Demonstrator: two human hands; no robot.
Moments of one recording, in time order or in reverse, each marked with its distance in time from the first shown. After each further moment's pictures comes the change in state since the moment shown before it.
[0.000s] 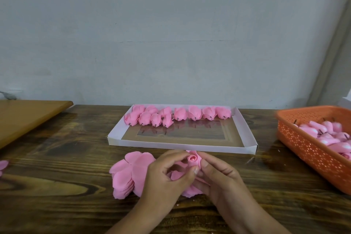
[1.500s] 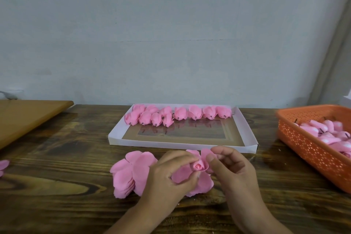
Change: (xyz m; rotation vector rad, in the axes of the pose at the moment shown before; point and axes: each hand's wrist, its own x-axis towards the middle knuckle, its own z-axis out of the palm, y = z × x) left_hand 0.000 -0.012 -0.004 0.275 -0.007 0.245; right_hand -0.005 -0.008 0.003 -0.294 0.309 -0.285
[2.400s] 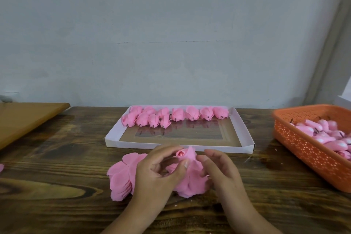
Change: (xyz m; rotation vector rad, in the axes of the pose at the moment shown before) left_hand 0.007 0.012 -0.008 -0.330 0.129 -0.232; right_hand 0.003 0.012 0.002 -0.126 -0.020 0.151
